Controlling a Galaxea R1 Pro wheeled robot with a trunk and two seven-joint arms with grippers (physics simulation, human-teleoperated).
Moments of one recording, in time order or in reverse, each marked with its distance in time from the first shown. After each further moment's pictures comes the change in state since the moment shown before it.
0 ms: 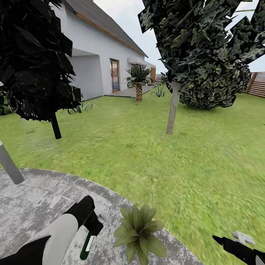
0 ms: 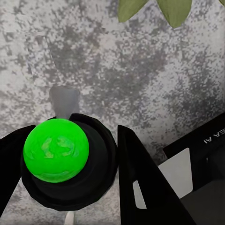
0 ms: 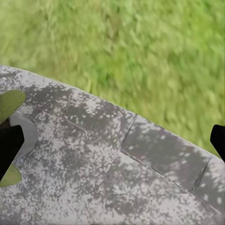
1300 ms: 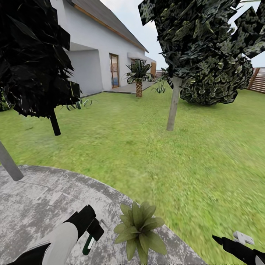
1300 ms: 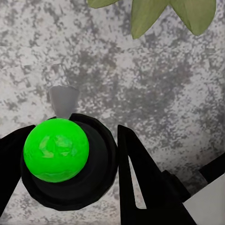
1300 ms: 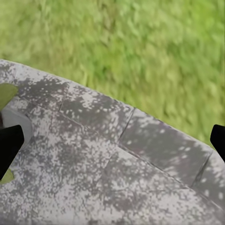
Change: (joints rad) left arm 0.052 -0.006 0.001 0.043 0.005 -0.232 0.172; right arm 0.000 0.001 -0.003 0.001 -0.001 0.001 0.001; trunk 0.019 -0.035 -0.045
